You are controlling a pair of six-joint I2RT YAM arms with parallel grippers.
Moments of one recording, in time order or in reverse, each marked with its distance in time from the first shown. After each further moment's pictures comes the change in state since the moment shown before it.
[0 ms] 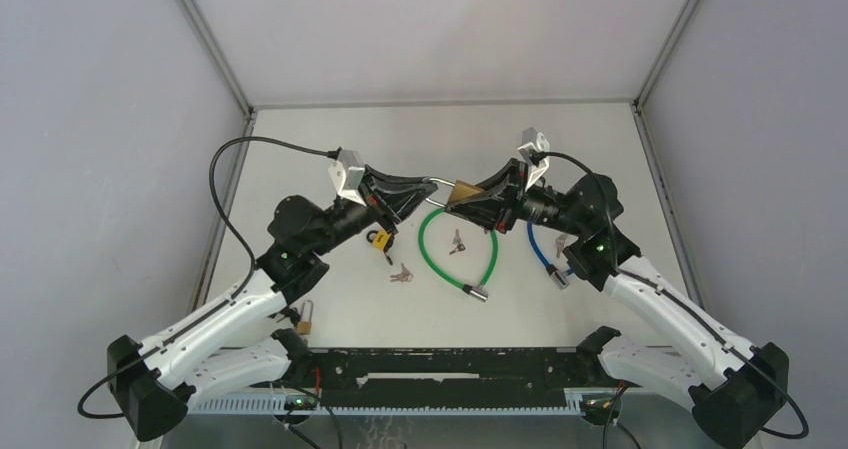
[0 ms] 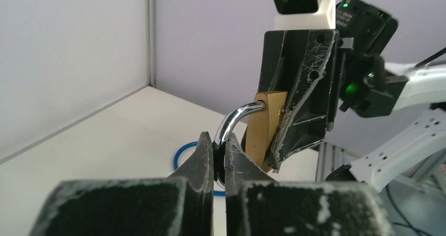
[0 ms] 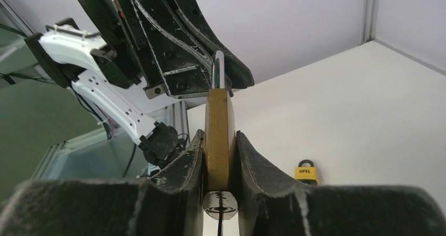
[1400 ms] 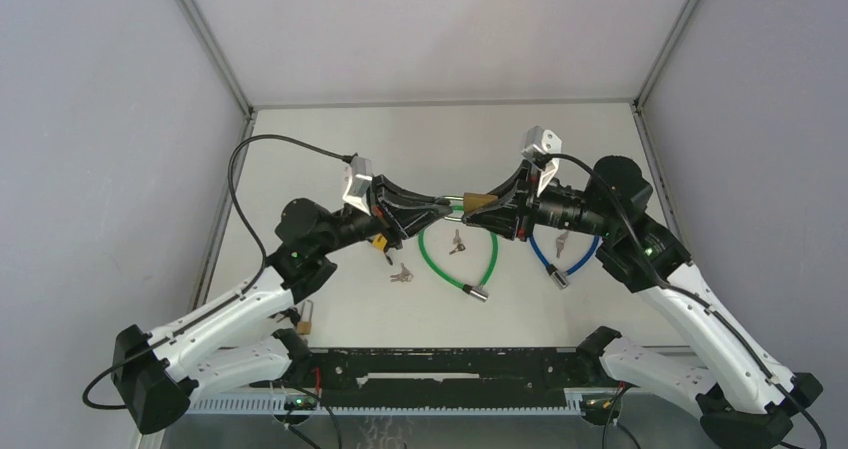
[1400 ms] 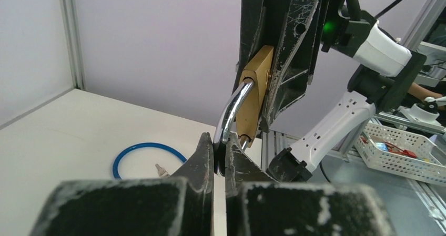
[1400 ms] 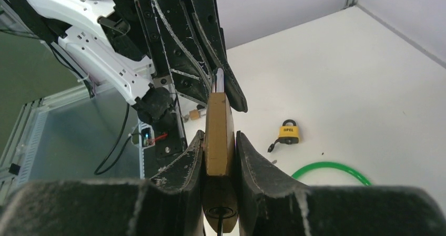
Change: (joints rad) left arm -0.019 0.043 -0.034 0.150 0.195 -0.151; right arm 0.035 -0.064 0.290 -0.603 0.043 -0.245
